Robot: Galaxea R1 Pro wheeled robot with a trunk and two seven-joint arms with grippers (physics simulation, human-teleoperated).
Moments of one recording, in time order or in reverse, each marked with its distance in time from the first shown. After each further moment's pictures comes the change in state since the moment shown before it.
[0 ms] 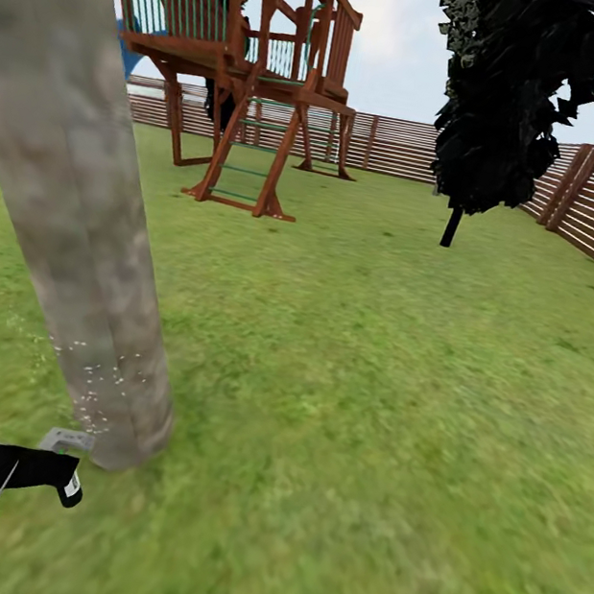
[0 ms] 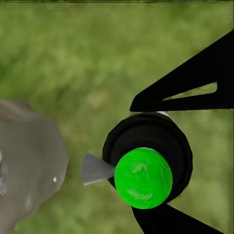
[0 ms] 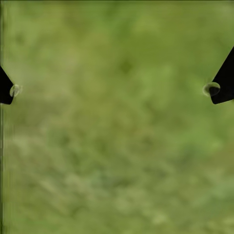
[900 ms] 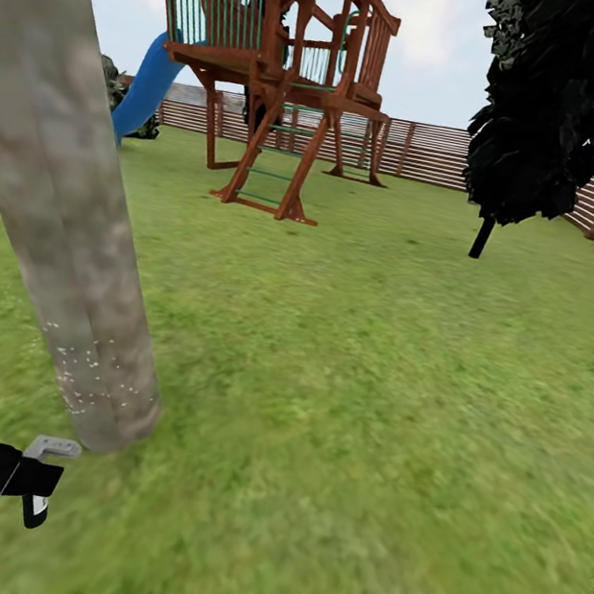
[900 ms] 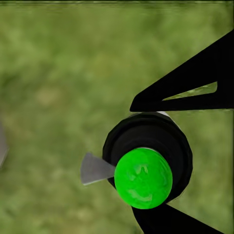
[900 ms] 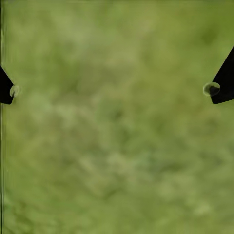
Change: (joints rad) left arm -0.003 -0.006 0.010 0.005 -0.067 0.125 0.146; right arm 0.000 0.001 -0.001 0.000 -0.001 0.000 0.000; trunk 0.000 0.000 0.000
